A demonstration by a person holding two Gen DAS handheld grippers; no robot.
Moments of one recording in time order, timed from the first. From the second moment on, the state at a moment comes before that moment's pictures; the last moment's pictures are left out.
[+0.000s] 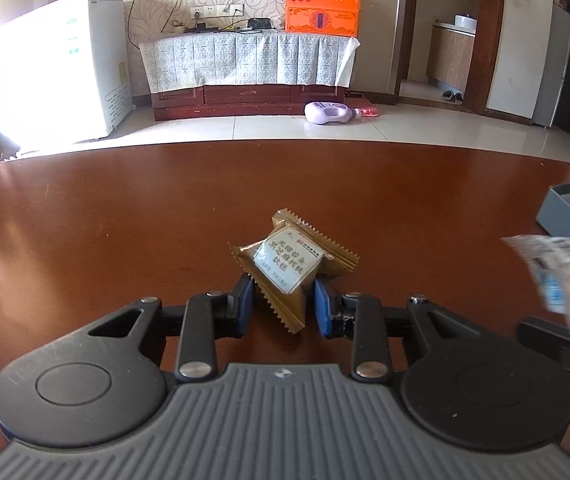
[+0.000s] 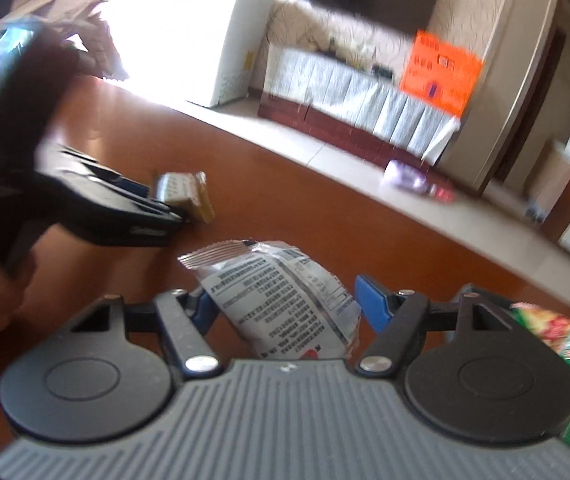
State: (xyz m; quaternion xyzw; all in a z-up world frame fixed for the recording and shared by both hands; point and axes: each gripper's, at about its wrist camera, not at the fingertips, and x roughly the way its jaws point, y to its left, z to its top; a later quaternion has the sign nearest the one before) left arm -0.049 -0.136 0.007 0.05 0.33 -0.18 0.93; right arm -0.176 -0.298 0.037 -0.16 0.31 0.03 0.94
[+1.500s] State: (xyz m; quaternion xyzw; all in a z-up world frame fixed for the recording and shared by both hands) left arm -0.159 -0.181 0.010 0.12 0.32 -0.19 0.92; right arm -0.250 -0.356 0.023 -0.02 0.34 0.04 0.94
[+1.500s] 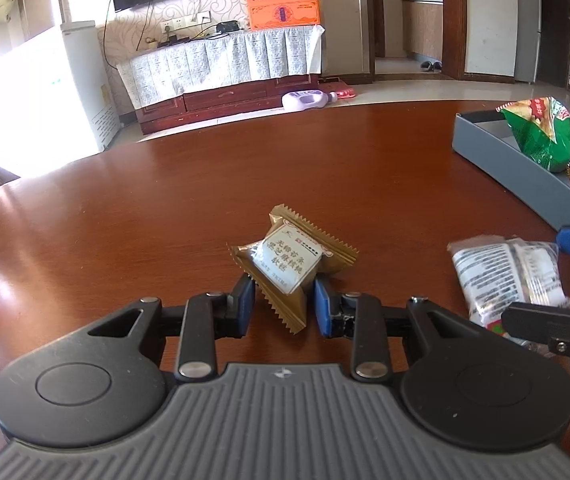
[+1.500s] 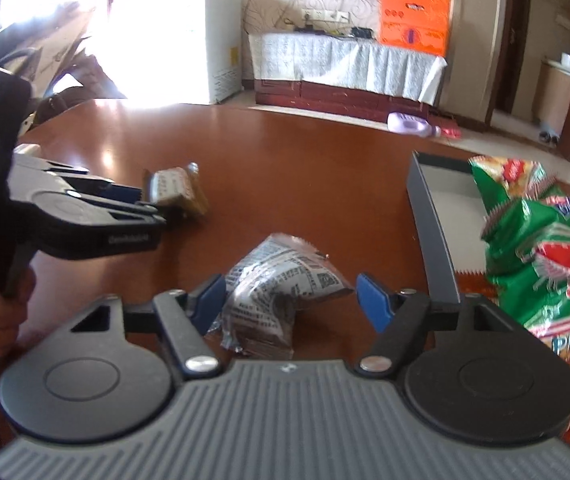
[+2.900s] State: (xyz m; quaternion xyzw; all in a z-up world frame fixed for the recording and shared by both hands) left arm -0.156 -0.172 0.008 0.12 0.32 -0.21 0.92; right arm -0.229 -0.338 0.025 -0.02 0.37 0.02 0.93
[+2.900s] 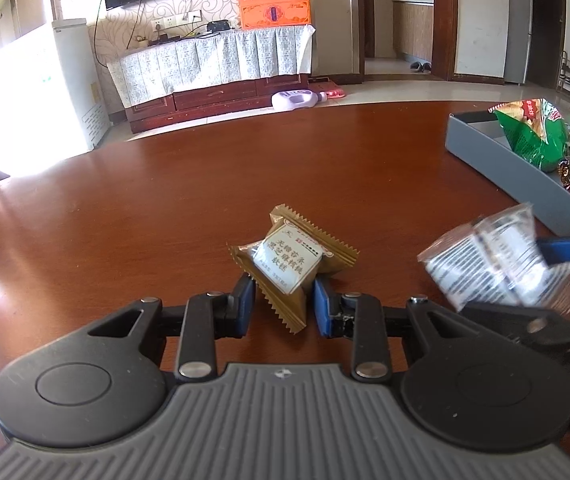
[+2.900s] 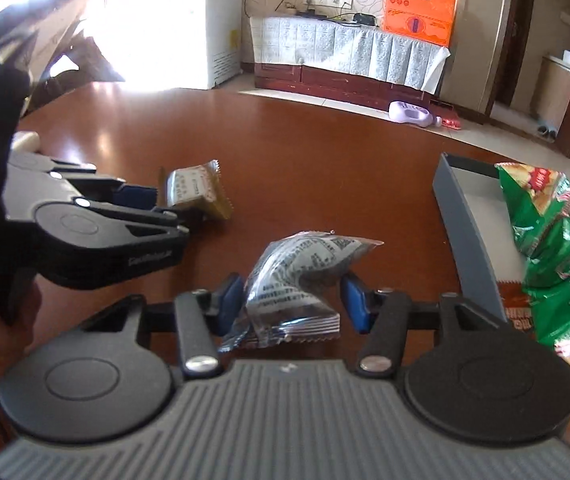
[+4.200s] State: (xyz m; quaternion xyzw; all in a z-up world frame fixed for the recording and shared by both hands) left arm -0.194 -0.325 0.079 0.12 0.23 -0.26 0.93; right arm -0.323 -0.437 0.103 -0.06 0.22 -0.07 0.97
